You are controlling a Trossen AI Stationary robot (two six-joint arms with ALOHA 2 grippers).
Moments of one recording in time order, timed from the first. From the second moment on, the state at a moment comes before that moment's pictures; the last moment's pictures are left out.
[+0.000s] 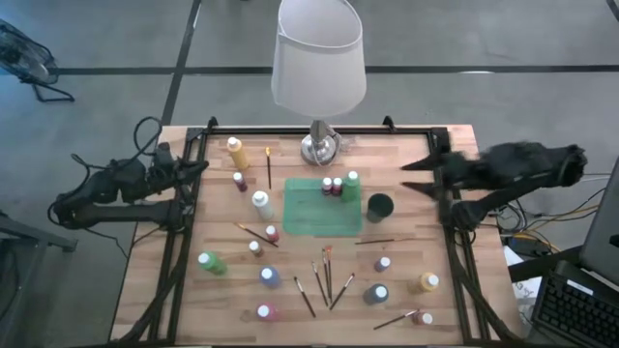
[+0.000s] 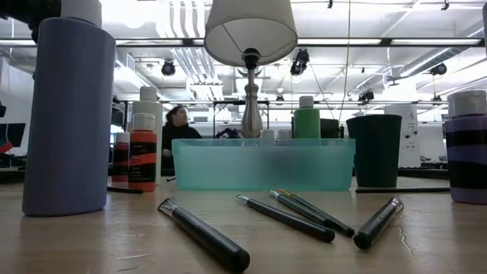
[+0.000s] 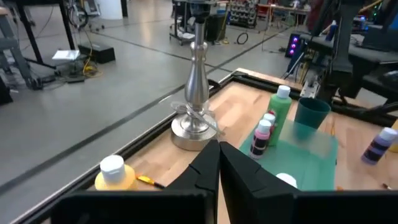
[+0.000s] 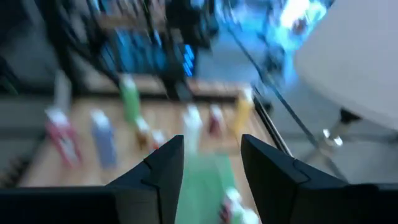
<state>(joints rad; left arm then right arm) 0.07 0.23 0.68 -0.74 -0.46 -0.19 0.33 0.85 1.30 -0.70 0.41 0.05</state>
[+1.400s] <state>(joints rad) 0.21 0.68 0.65 -0.80 -0.29 -0.47 0.33 0.36 0.85 -0.86 0.29 0.14</state>
